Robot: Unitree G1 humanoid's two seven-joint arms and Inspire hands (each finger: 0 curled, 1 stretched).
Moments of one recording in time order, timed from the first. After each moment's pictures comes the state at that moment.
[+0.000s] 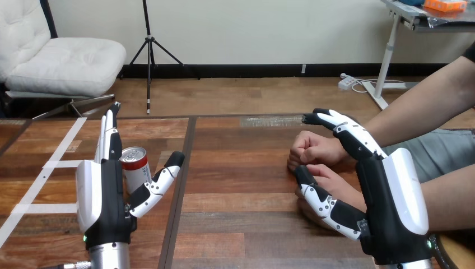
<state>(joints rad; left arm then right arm) -0.01 0.13 0.05 0.47 0.56 -0.66 0.57 0.34 -0.17 0.08 -0.32 -0.58 -0.43 -0.23</state>
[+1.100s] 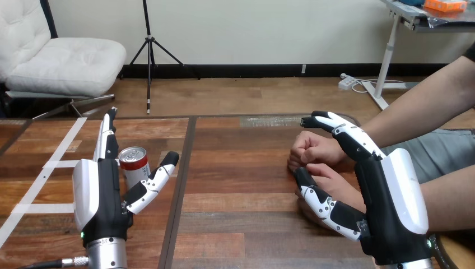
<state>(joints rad) -0.03 0.14 0.04 0.47 0.51 -0.55 0.54 0.34 -0.17 0.07 -0.32 -0.59 -0.43 -0.21</state>
